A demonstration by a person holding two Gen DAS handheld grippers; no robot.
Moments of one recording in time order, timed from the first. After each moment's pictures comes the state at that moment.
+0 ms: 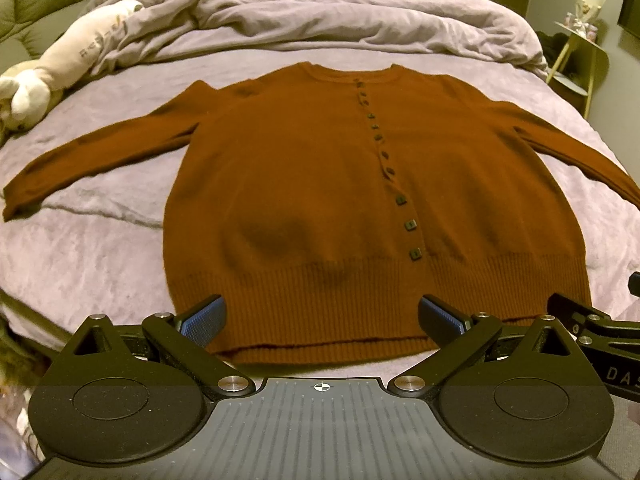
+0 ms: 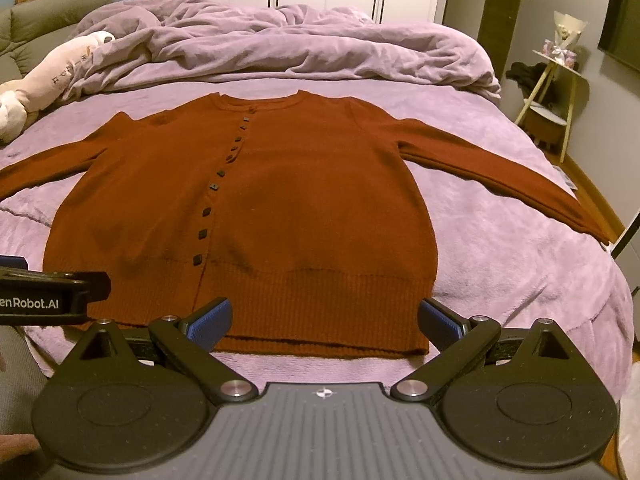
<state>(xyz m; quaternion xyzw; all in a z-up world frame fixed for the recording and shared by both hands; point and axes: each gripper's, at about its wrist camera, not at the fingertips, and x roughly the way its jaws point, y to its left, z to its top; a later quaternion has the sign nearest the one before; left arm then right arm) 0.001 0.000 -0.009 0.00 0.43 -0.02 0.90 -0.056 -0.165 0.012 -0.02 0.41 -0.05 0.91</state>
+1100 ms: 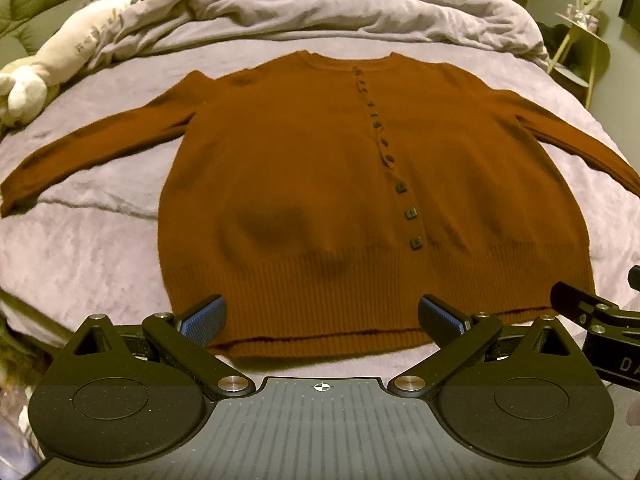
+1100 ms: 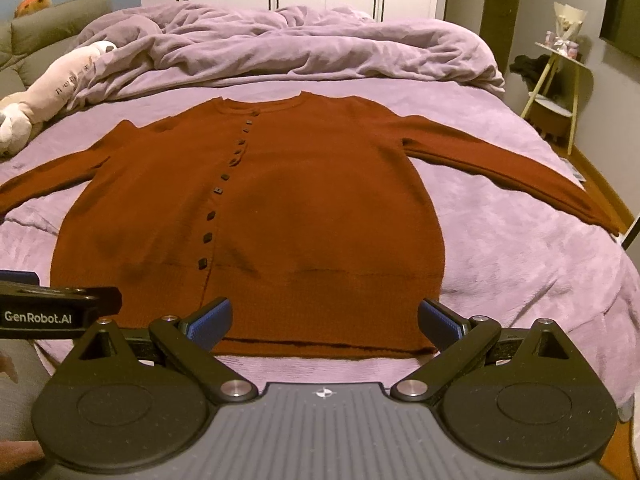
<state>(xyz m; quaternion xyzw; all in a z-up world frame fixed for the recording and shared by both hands) 0.005 -0.002 -0.012 0.00 0.45 -0.02 0.89 -0.054 -0.172 0.011 0.00 0.40 -0.04 0.91</state>
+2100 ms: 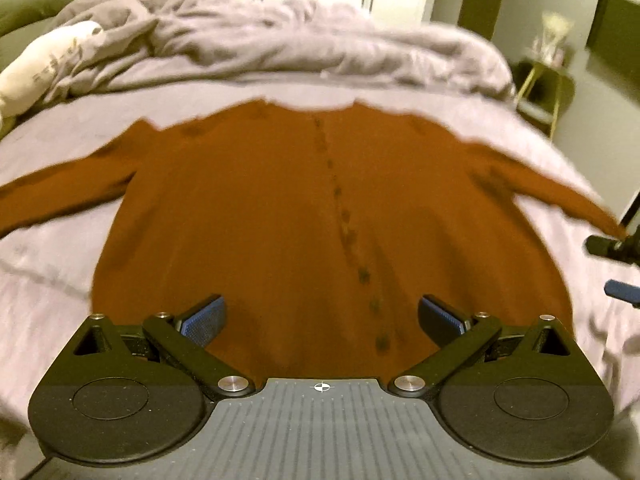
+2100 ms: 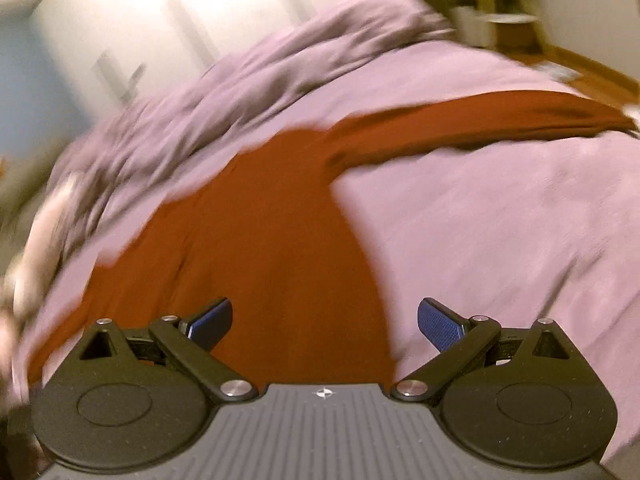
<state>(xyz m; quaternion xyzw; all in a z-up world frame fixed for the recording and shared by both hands) 0.072 -0.010 -0.016 -0.03 0.38 -0.08 0.92 0.008 -0.319 -0.016 0.25 0.34 -0.07 0.90</state>
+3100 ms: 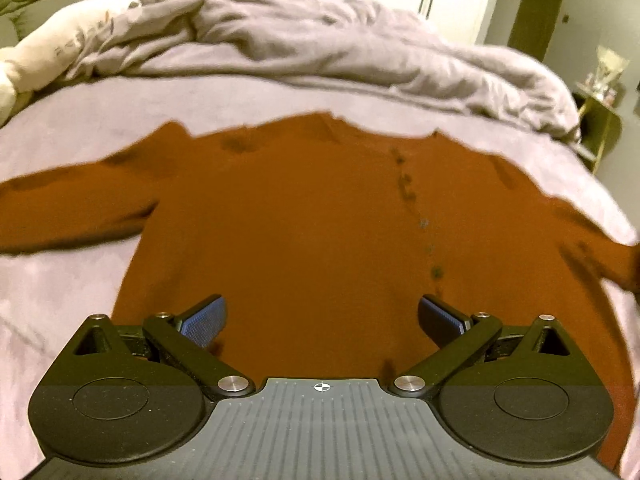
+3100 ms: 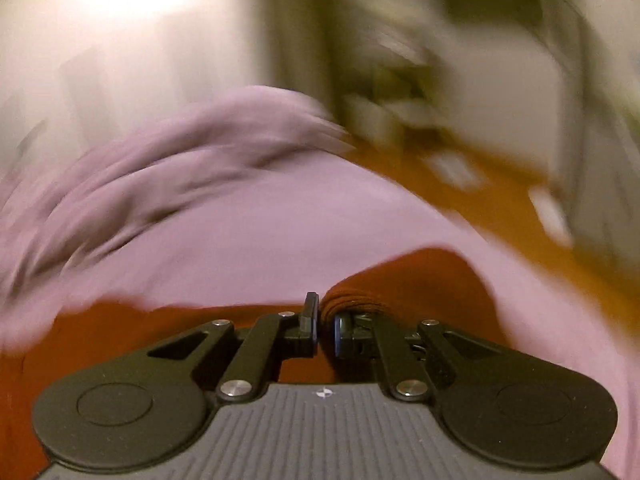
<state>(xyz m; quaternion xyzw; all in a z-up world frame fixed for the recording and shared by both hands) 0.173 0.034 -0.034 -0.08 0.38 -0.03 0.92 0.198 -0.390 0.001 0.08 0.25 -0.20 0.94</state>
